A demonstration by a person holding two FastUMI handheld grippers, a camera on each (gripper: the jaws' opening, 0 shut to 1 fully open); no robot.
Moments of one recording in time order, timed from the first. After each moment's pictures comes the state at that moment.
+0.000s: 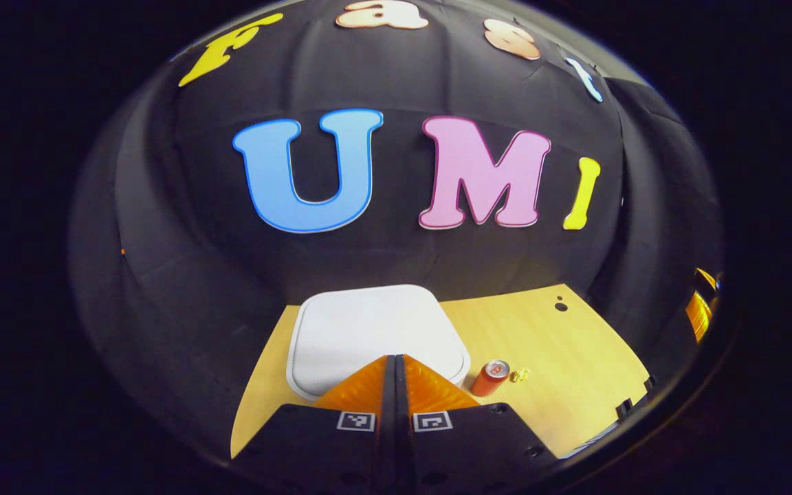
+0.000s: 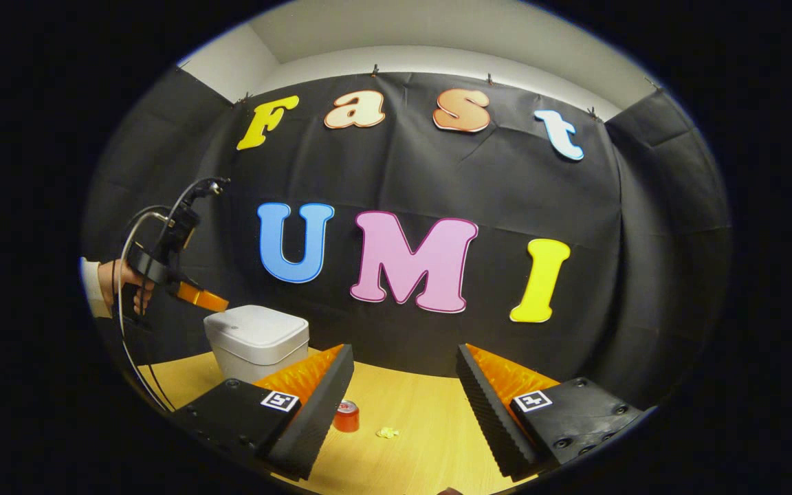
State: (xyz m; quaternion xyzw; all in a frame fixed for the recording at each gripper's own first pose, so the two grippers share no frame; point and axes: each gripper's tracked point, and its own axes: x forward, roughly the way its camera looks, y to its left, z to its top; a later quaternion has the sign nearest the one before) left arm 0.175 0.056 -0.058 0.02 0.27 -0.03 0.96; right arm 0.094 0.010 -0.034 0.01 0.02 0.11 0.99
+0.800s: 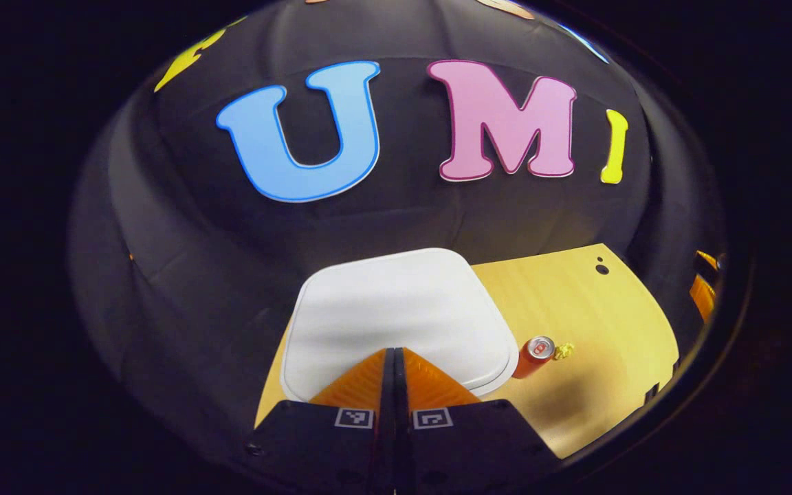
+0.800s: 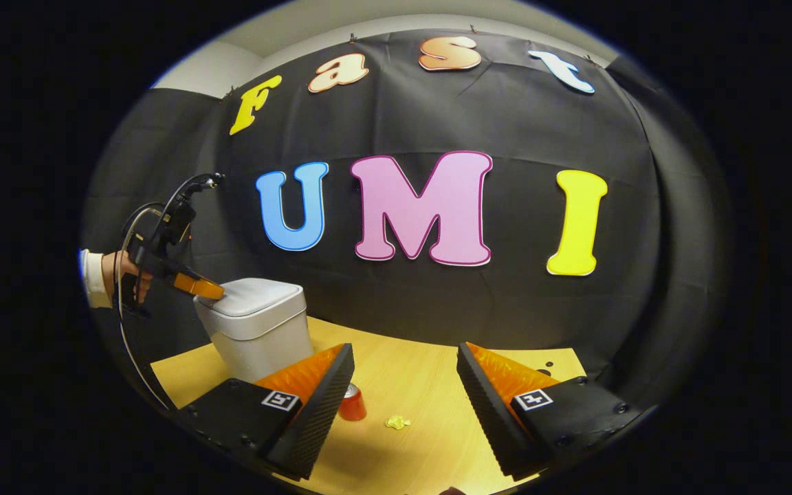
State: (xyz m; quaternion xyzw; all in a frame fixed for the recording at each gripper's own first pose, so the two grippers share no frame) left arm 0.210 0.073 -0.090 0.12 0.30 0.03 0.95; right arm 0.163 -0.007 -0.122 0.05 0.10 0.16 0.98
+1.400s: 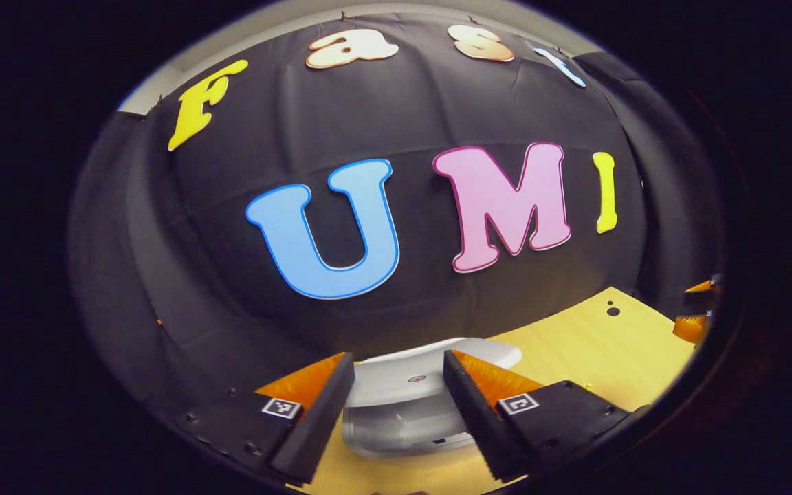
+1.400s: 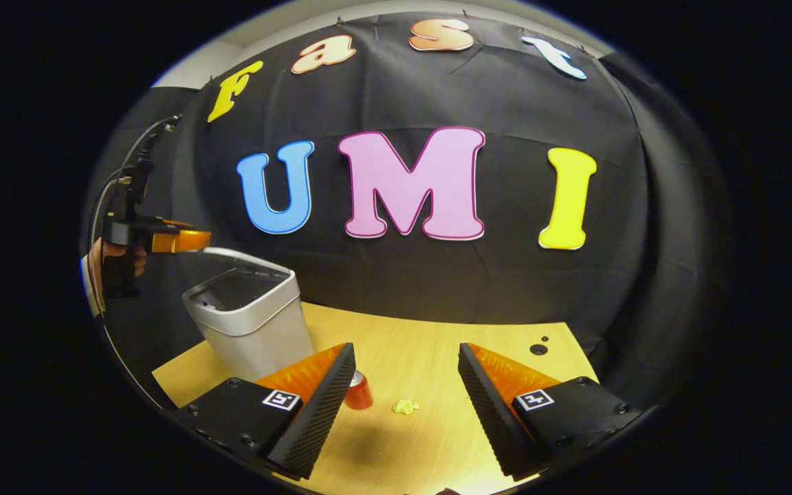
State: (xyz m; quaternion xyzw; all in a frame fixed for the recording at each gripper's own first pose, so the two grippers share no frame) left arm 0.216 0.078 0.029 0.14 0.10 0.02 0.99; right arm 0.155 0.018 -0.147 0.06 0.18 0.13 0.97
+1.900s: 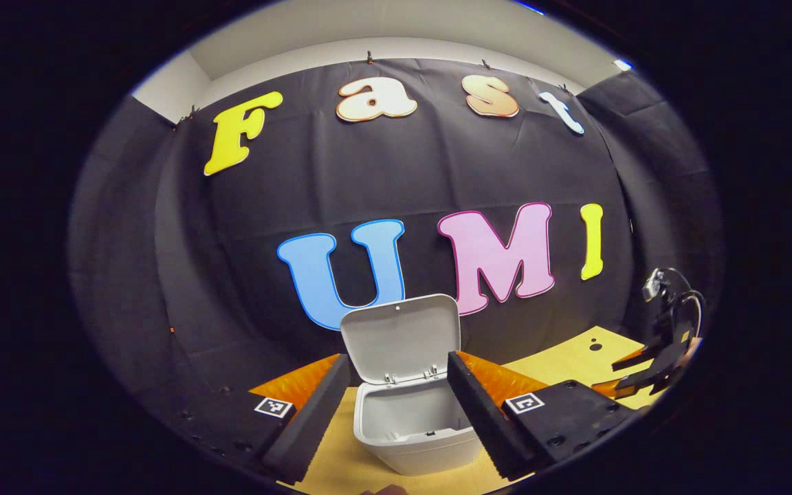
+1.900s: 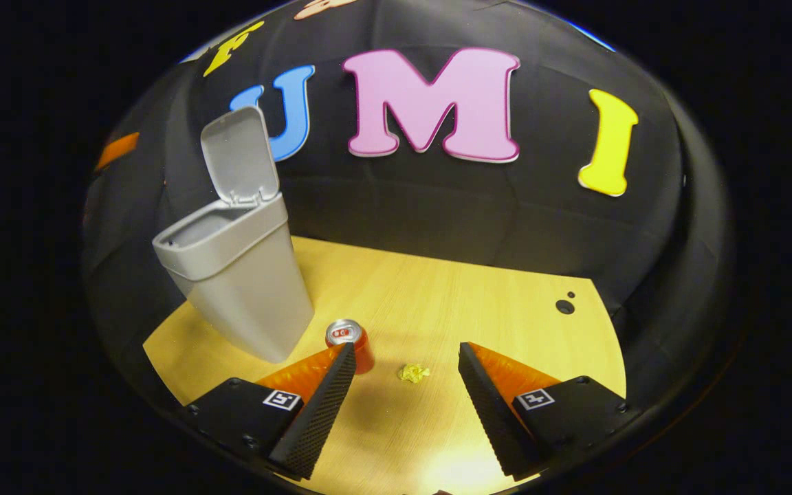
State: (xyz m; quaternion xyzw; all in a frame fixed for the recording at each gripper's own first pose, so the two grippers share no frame) left arm 0.126 0.082 0.072 0.09 0.03 0.02 1.00; right arm 0.193 0.055 -0.273 0.00 0.32 0.16 0.93
